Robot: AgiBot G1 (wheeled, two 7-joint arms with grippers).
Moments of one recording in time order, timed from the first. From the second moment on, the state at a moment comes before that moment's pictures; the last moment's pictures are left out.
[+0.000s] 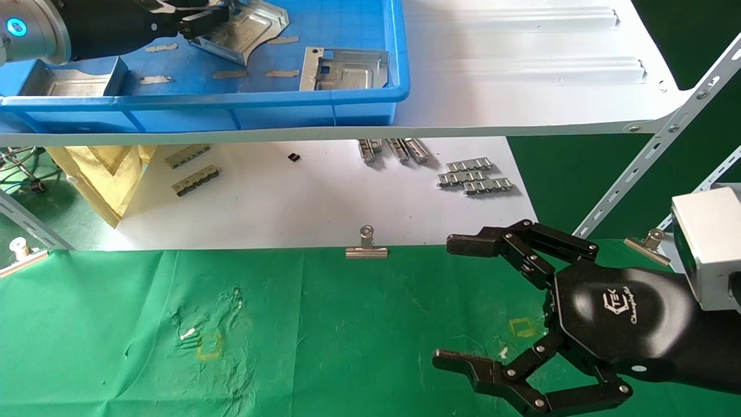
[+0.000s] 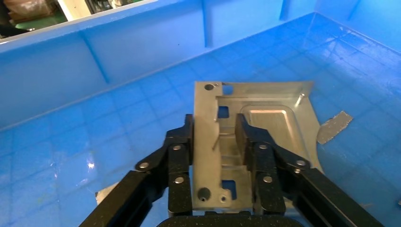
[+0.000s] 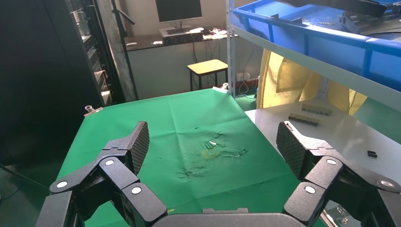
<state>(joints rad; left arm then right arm) -2.06 1.18 0.51 0.00 1.39 0.85 -0.06 1.09 -0.57 -0.38 1.24 -0.64 -1.44 0.12</state>
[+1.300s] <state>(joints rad) -2.05 0.94 0.46 -0.25 1.19 1.59 0.15 1.09 -0.57 -0.38 1.24 -0.64 -1.44 0.12</state>
